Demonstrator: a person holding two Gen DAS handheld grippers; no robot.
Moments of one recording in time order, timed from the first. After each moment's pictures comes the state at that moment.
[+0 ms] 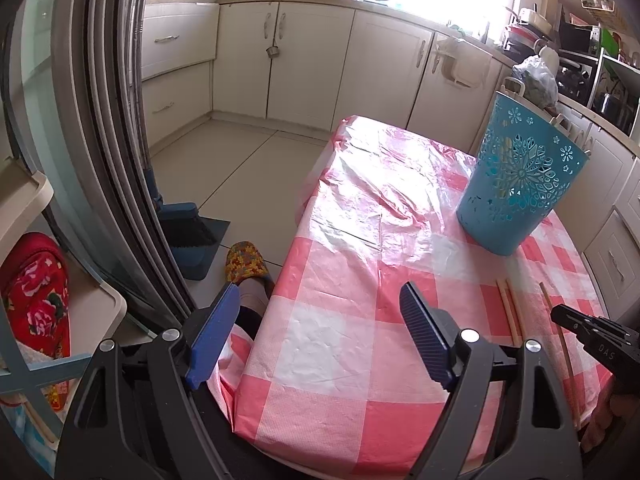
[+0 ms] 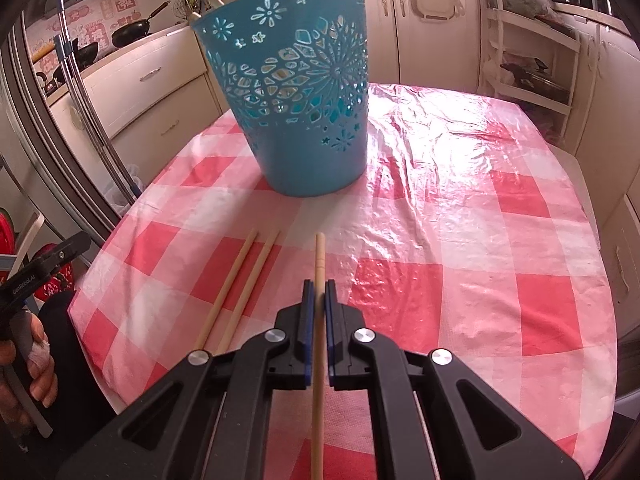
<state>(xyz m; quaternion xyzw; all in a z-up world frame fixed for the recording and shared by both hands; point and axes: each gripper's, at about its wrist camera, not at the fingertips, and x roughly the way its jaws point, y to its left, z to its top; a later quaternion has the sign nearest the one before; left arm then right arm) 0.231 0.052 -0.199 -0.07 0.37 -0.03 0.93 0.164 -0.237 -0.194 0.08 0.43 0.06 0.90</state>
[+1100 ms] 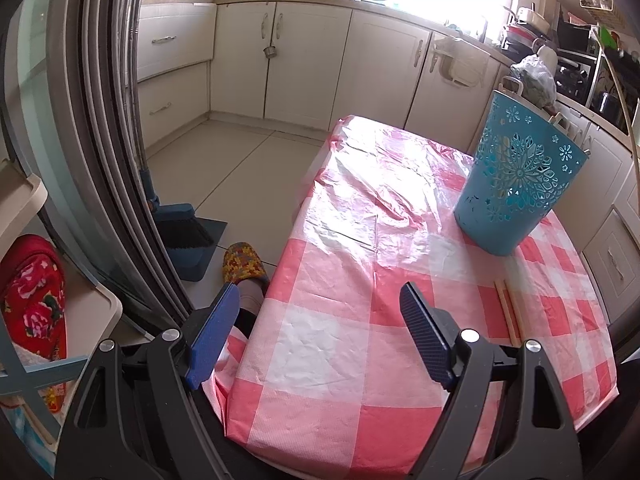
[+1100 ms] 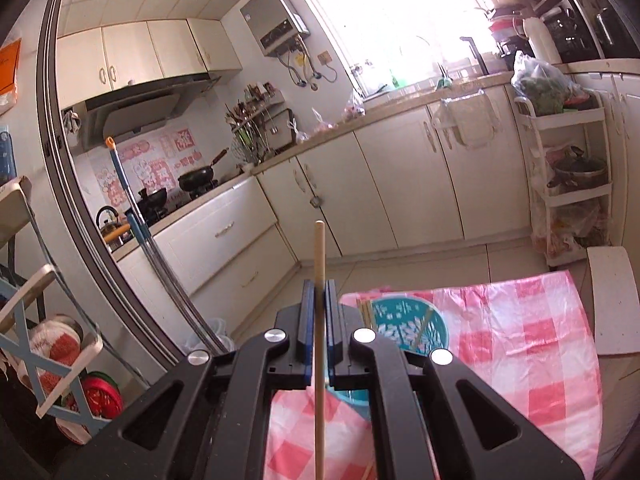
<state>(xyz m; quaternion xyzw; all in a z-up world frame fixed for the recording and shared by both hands) 0.232 0.048 -0.200 -0.07 0.37 -0.03 0.93 0.228 -0.259 -0.001 0.20 0.19 0.15 0.95</state>
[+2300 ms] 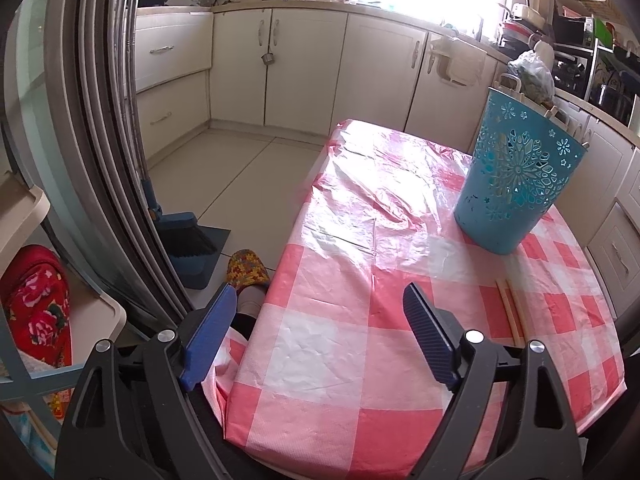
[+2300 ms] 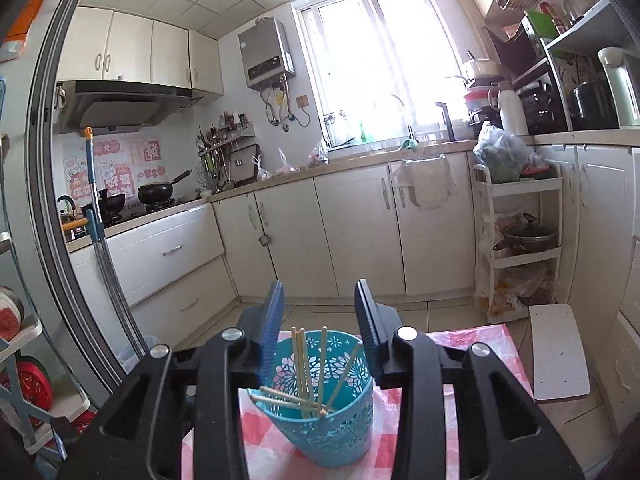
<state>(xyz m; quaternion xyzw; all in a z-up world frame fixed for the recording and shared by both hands) 0.231 0.044 -0.198 -0.06 0.36 -0.03 0.93 0.180 -0.264 -0.011 0.11 0.13 0.05 0.98</state>
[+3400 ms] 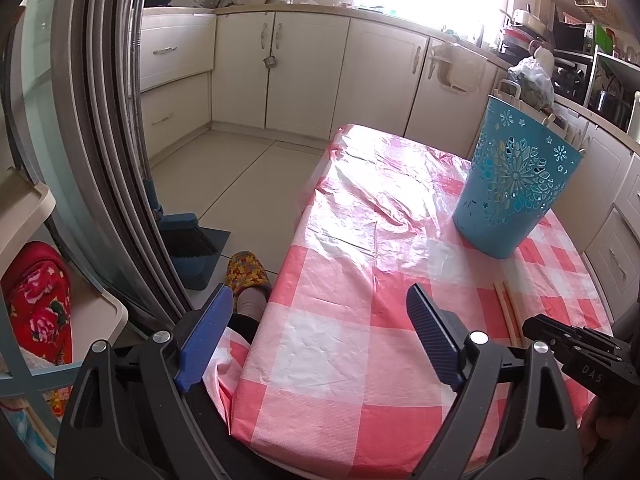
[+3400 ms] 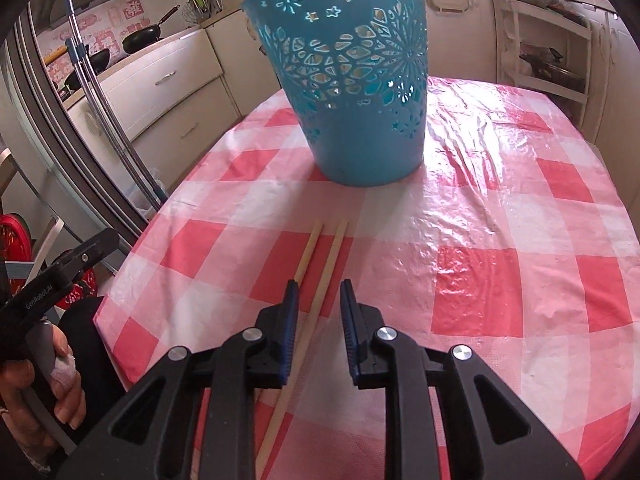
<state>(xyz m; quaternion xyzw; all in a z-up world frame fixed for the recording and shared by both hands) 0.227 0.050 -0.197 -0.06 0.36 -0.03 0.93 0.172 -0.198 -0.202 0.10 0.43 0.09 0.89</state>
